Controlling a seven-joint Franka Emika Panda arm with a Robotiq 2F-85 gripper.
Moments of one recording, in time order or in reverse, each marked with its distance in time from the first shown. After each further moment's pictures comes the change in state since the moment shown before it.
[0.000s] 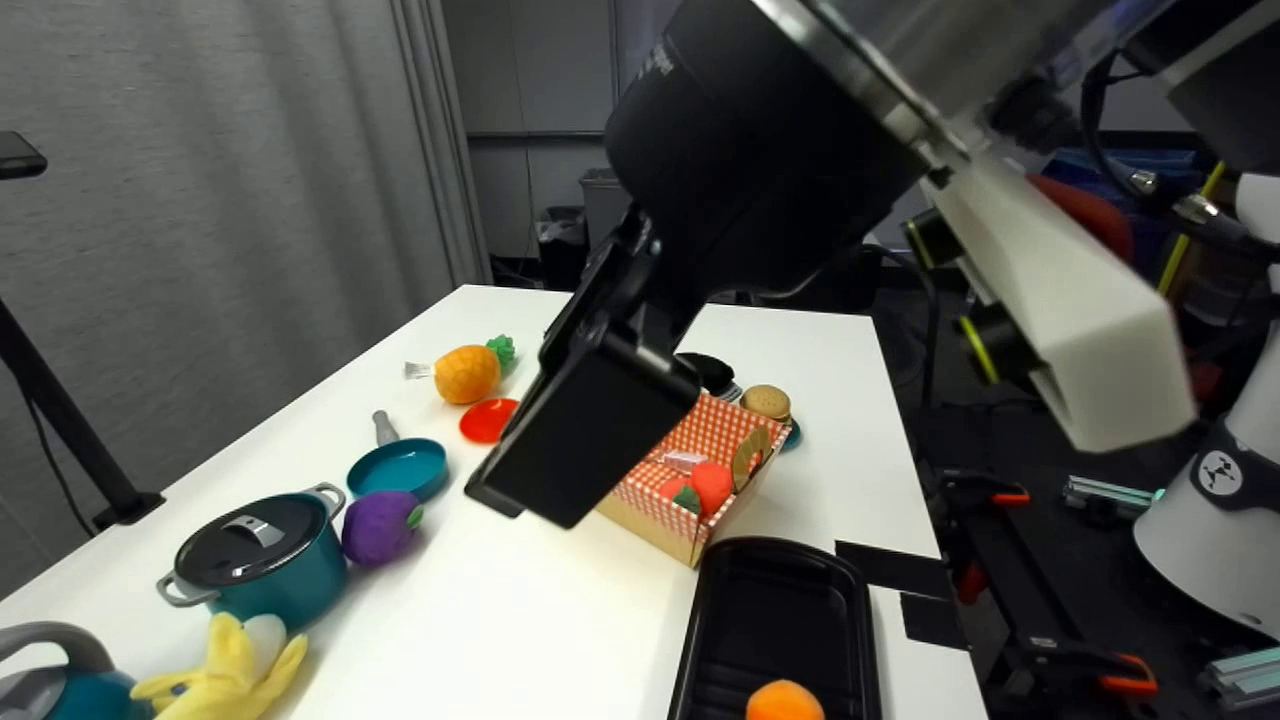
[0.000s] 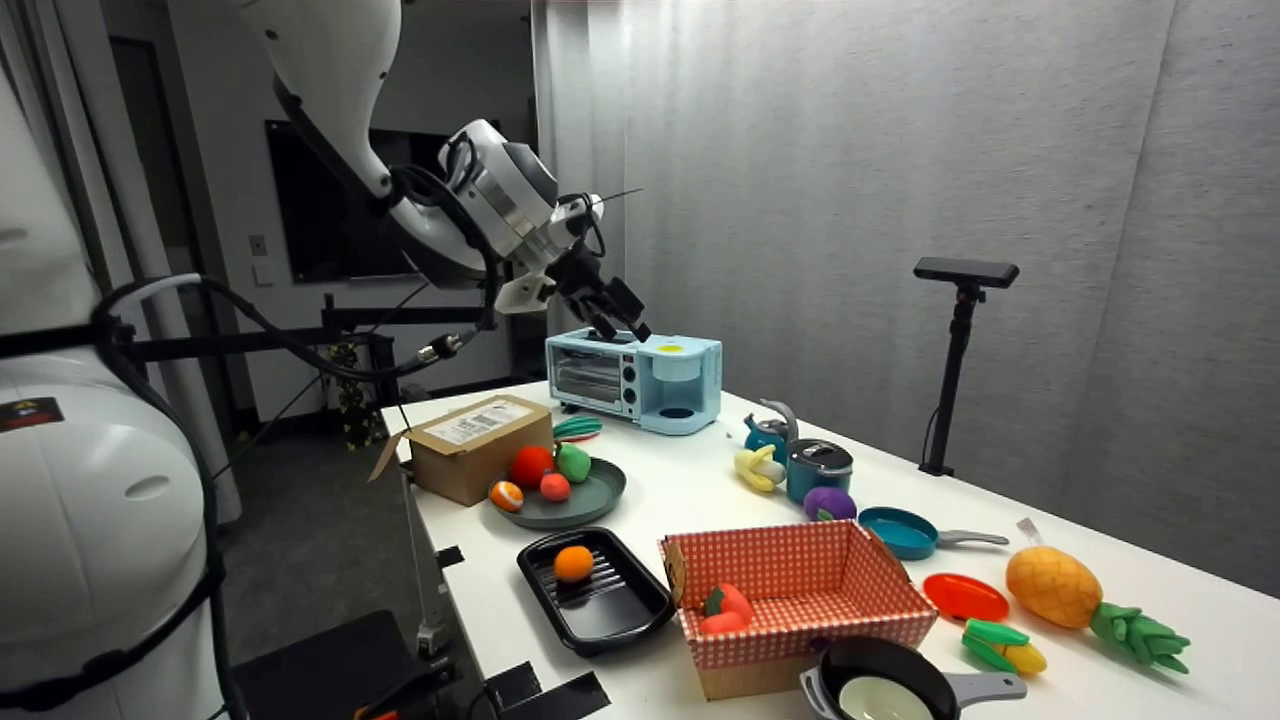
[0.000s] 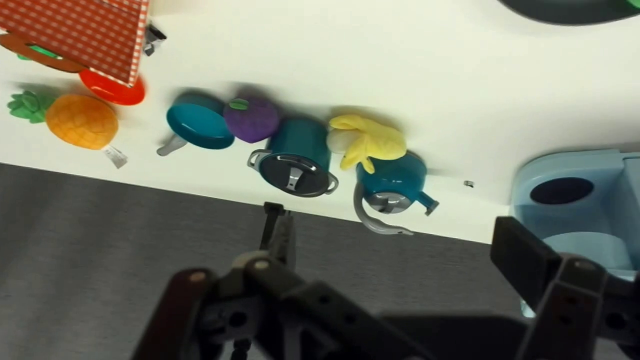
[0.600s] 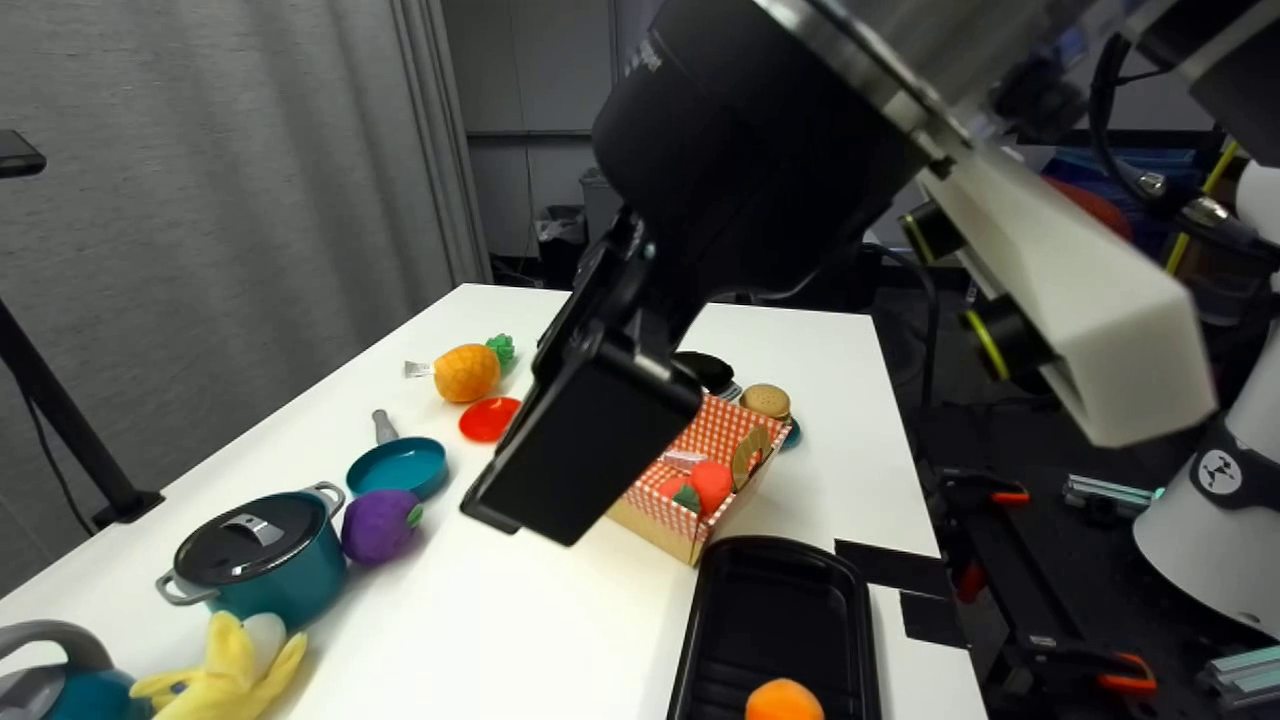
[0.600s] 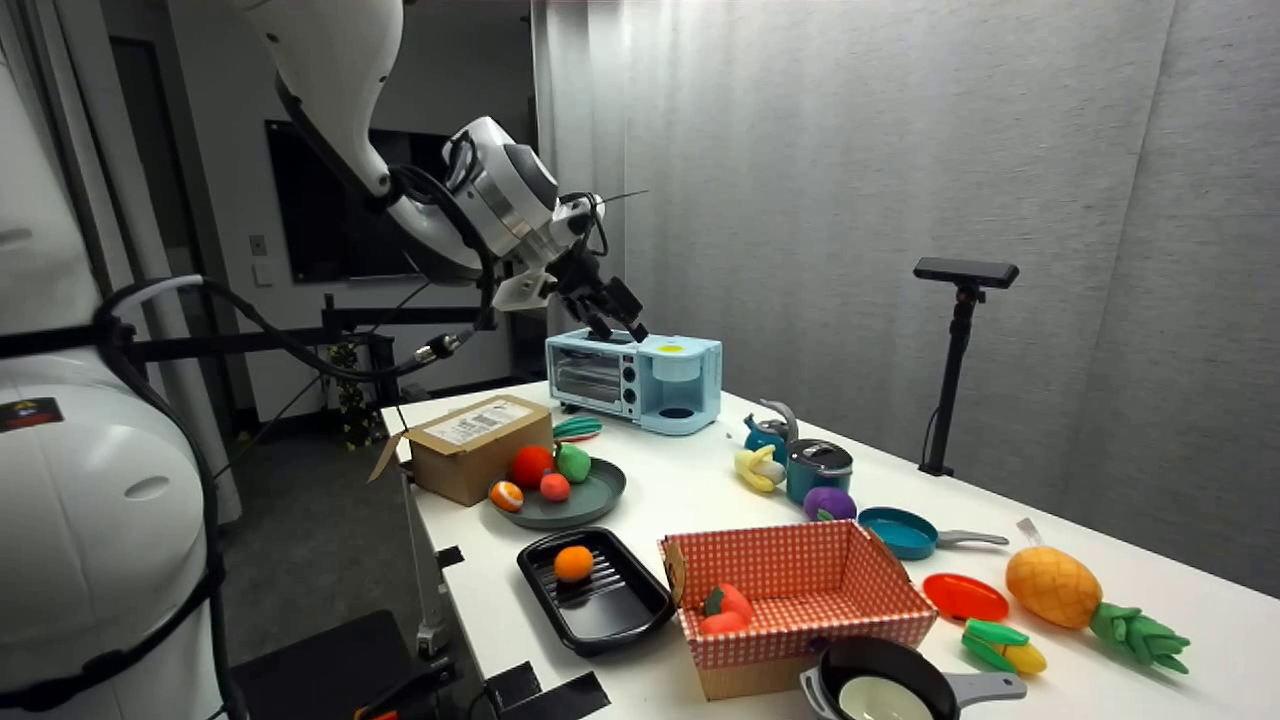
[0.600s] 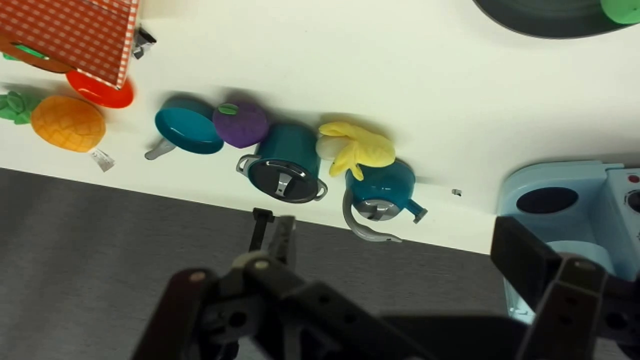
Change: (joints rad) arm -0.001 0.009 0.007 0.010 0.054 0.000 -0.064
